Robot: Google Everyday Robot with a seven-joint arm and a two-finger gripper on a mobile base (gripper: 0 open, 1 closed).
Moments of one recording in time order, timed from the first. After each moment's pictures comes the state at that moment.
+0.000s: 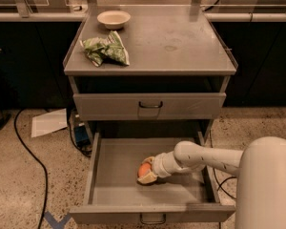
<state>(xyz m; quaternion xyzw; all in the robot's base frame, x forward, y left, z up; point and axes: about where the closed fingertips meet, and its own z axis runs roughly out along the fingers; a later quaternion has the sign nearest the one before) 0.581 -0.013 0.366 -0.57 0.73 0.23 0.29</state>
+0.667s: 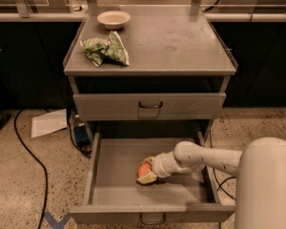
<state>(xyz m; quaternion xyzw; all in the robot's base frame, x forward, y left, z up) 0.581 -0.011 0.361 -0.57 0.73 0.24 0.29</state>
